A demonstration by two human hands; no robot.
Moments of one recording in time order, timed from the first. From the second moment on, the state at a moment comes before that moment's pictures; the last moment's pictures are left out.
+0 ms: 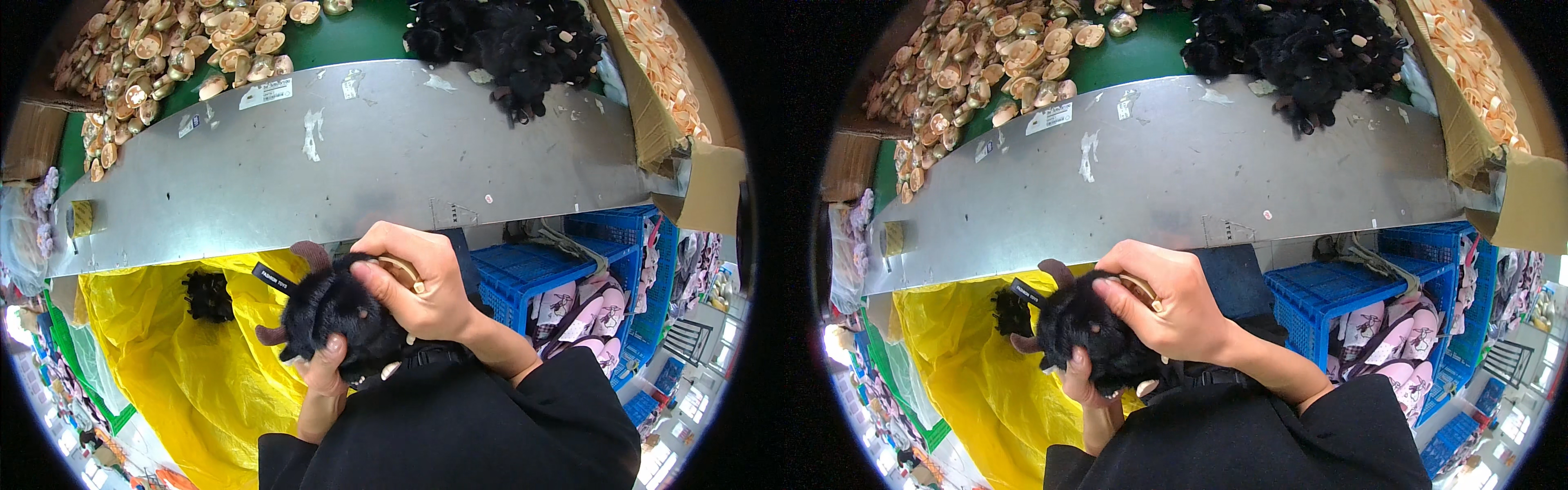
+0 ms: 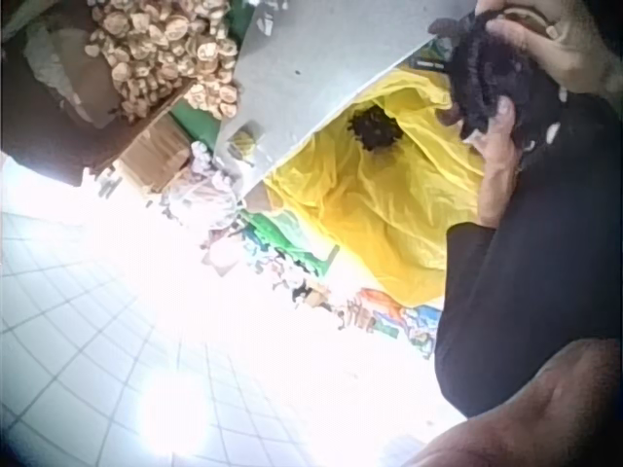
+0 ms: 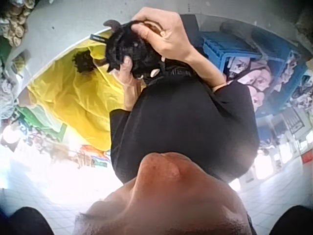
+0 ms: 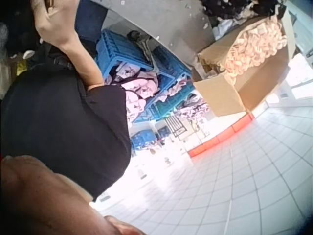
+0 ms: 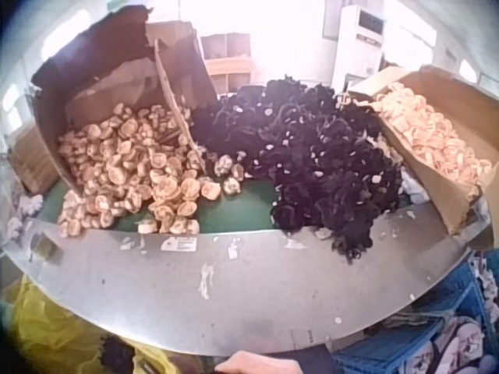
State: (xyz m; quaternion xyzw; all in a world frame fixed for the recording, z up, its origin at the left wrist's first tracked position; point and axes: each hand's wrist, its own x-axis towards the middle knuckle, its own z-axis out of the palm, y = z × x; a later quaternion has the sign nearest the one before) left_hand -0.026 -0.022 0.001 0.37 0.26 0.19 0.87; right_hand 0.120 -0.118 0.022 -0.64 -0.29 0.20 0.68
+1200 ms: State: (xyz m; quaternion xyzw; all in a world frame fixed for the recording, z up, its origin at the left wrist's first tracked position) left_hand 0.020 -0.012 0.020 0.40 0.33 0.20 0.83; right_hand 0.113 -0.122 0.018 -0.65 -0.25 0.19 0.69
